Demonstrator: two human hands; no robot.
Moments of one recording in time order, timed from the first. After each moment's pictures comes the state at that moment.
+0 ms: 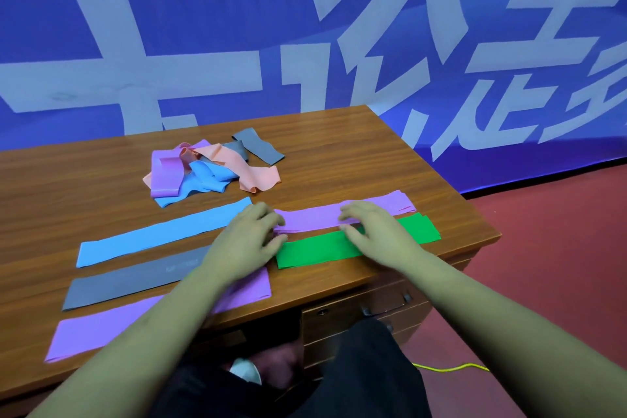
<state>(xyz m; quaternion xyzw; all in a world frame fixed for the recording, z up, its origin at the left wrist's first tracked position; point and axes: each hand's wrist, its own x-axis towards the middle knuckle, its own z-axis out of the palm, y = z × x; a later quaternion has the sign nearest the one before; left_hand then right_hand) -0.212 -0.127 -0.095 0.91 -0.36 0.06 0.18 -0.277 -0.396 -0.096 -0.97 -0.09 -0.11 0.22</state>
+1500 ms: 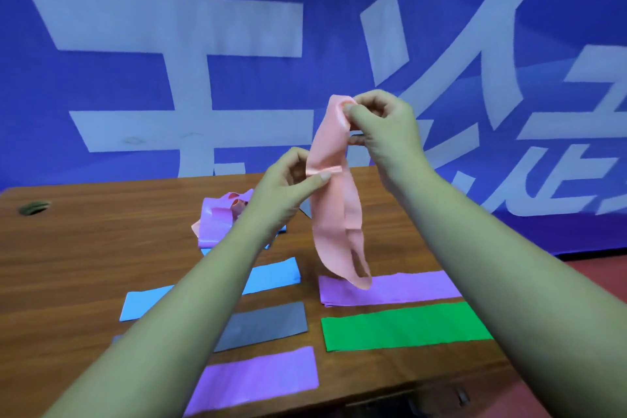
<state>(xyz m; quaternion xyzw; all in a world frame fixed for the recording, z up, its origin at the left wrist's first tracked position) -0.153 -0.125 0.053 0.68 -0.26 0.01 0.69 -0.160 -0.281 0.127 -0.73 -0.04 -0.27 0.63</state>
